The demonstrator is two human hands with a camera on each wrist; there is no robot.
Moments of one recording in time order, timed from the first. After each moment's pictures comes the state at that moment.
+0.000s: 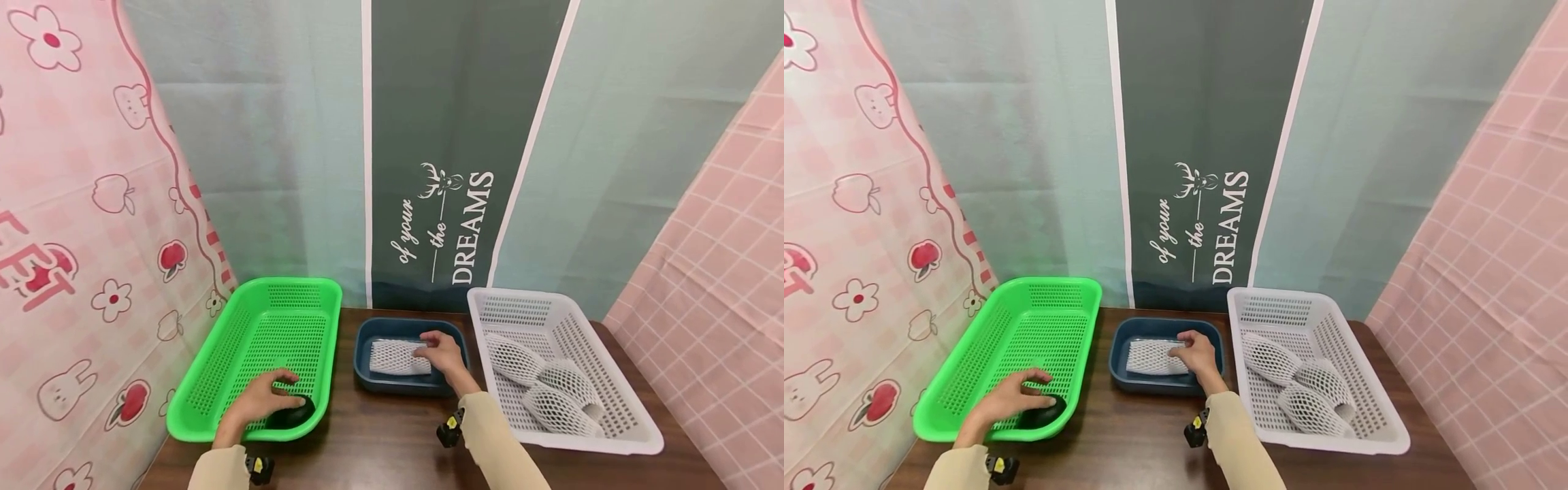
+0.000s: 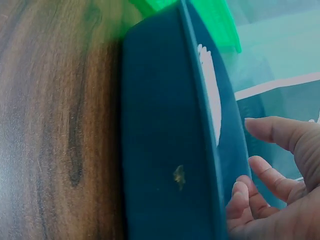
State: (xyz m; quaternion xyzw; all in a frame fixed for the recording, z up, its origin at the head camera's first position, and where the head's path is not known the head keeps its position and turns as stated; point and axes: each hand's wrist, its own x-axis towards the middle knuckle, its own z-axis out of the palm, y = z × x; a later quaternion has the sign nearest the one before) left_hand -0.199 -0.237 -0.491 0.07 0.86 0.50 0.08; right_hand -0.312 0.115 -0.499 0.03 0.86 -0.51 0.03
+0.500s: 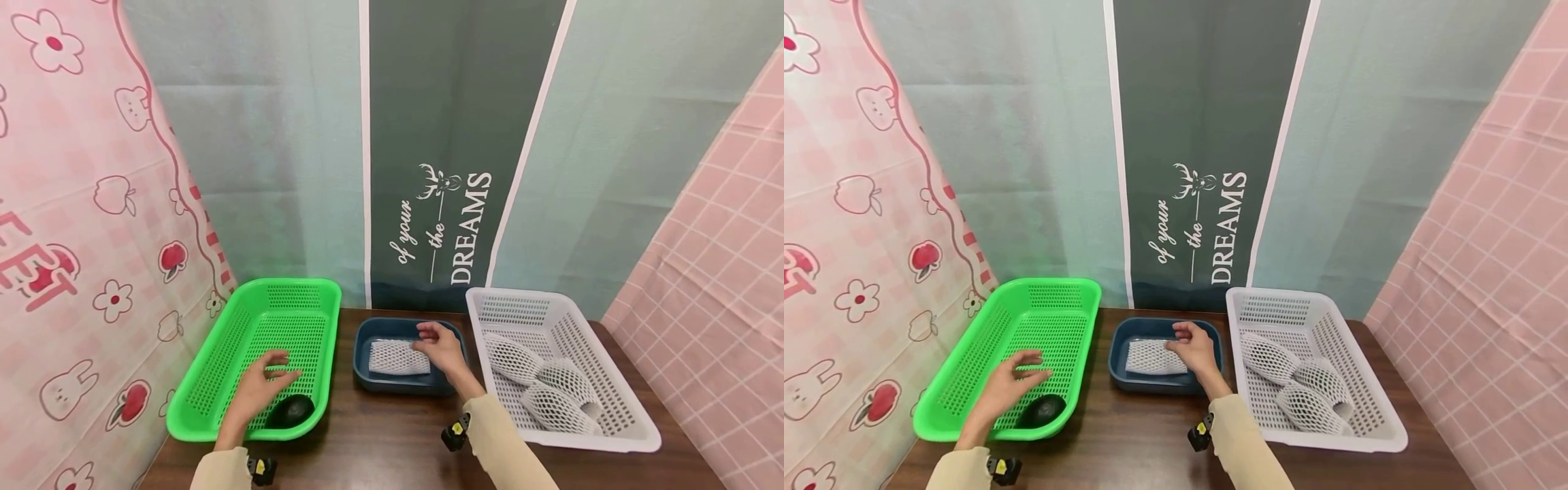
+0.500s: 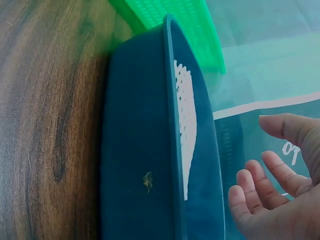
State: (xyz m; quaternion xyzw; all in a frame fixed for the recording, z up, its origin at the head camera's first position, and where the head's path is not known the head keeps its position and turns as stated) left_hand -0.197 -0.227 -0.481 -0.02 0.86 0.51 -0.07; right_hand -0.301 0.114 -0.478 -0.04 0.83 -0.56 -0.01
